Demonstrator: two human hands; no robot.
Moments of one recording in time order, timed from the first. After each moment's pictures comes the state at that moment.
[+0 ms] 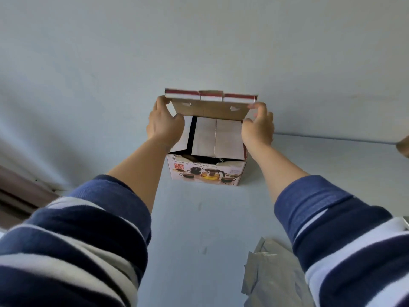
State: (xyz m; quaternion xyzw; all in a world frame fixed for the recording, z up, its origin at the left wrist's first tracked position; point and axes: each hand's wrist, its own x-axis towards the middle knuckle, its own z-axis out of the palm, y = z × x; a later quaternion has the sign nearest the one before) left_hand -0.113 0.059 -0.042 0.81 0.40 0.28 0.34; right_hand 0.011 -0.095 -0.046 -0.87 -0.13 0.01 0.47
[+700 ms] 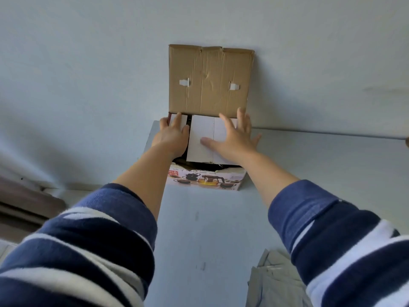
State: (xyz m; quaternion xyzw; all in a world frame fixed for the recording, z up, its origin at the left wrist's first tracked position) left_hand -0.077 0.072 -0.092 0.88 0.40 0.02 0.24; right_hand 0.018 -0.066 -0.088 -0.92 -0.30 0.15 0.19
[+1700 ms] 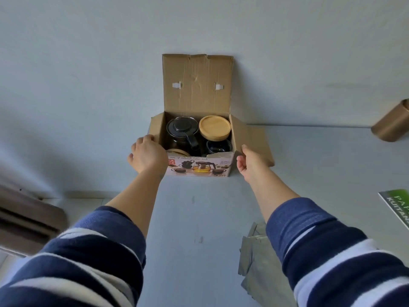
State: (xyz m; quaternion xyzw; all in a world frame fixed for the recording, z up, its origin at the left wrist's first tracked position) left_hand -0.144 0.039 -0.103 0.79 0.54 0.18 0.23; right_hand -0.018 -0.145 -0.093 -0.58 0.28 0.22 0.73
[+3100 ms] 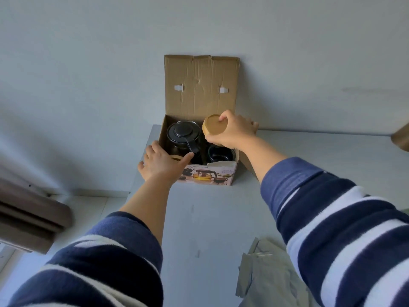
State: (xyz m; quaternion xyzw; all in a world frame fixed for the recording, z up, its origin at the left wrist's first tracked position) left_hand -0.130 0.017 -0.108 0.84 0.51 0.07 0.18; right_hand 0.038 -0.086 -0.065 -0.93 -0.32 0.08 0.18
